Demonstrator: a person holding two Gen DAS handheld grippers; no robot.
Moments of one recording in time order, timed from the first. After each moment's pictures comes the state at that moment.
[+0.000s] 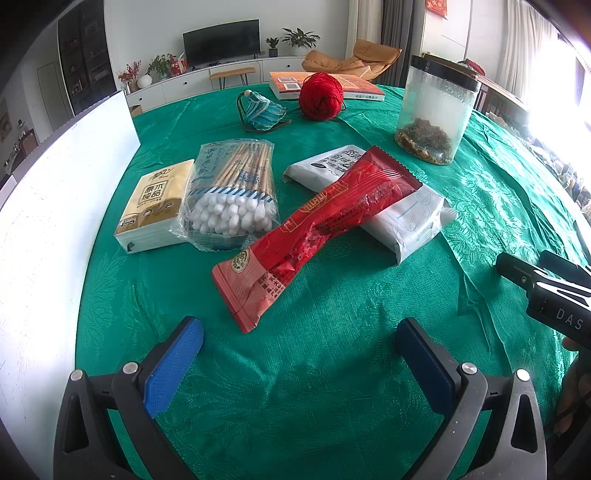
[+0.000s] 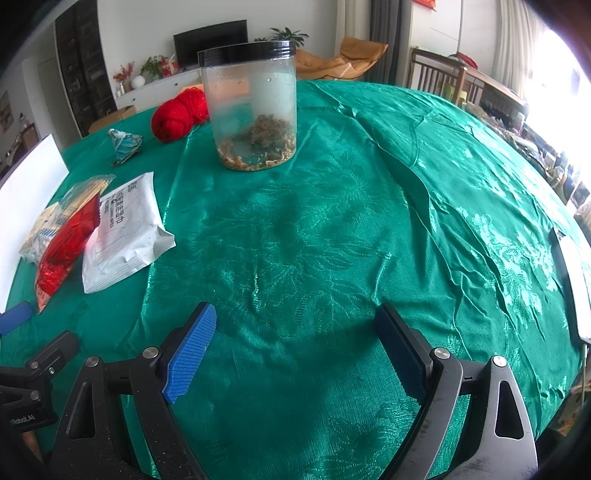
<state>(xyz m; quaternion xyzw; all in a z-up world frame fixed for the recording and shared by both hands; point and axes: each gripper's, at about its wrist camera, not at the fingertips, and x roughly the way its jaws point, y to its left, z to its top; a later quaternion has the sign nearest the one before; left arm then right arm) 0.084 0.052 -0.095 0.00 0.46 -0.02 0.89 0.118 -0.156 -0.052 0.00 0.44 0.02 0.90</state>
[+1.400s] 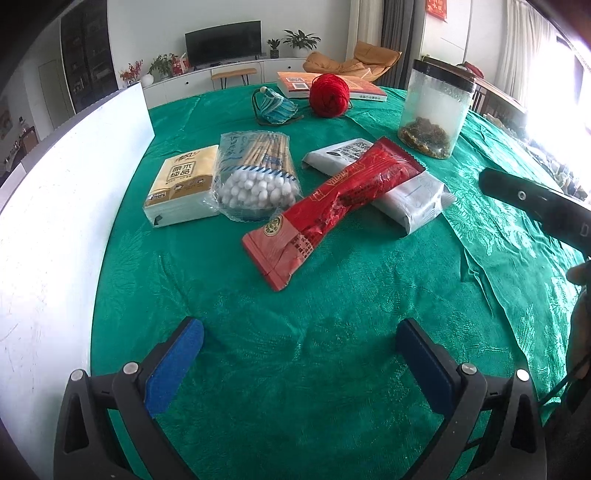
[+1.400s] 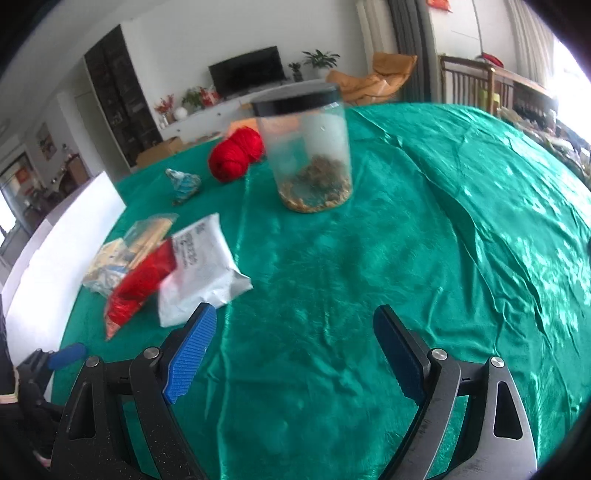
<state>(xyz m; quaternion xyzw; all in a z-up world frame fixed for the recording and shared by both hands) 0.057 0.068 -0.097 0.00 0.46 -0.02 0.89 0.115 -0.140 -0.018 0.03 0.37 0.13 0.92</state>
